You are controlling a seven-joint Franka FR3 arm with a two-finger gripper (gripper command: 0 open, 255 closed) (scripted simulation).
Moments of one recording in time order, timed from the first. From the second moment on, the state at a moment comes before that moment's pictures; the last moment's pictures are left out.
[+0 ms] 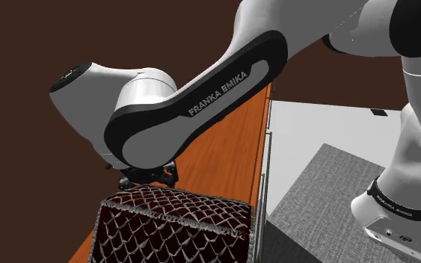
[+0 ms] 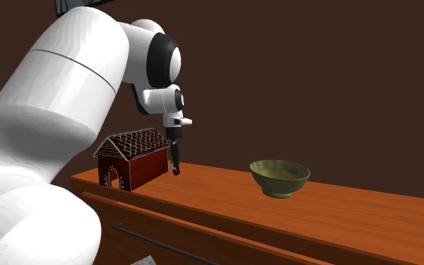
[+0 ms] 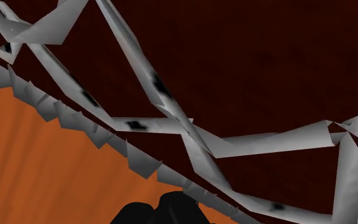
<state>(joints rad) 0.50 0.56 0.42 -1.50 -0.30 1.85 1.52</state>
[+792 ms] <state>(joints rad) 0.50 0.52 0.43 -1.43 -0.28 1.74 1.50</state>
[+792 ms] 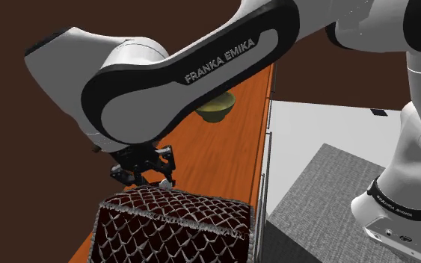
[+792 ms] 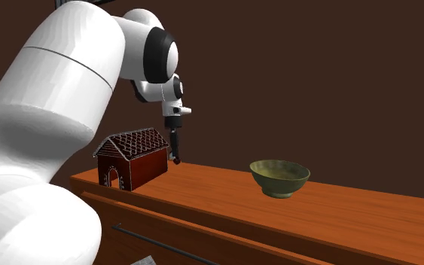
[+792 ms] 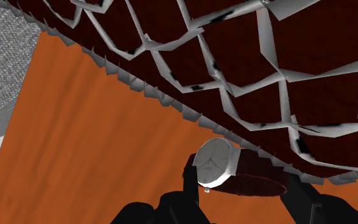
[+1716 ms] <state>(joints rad) 0.53 0.51 0.44 -1.26 -0.27 1.56 1.48</state>
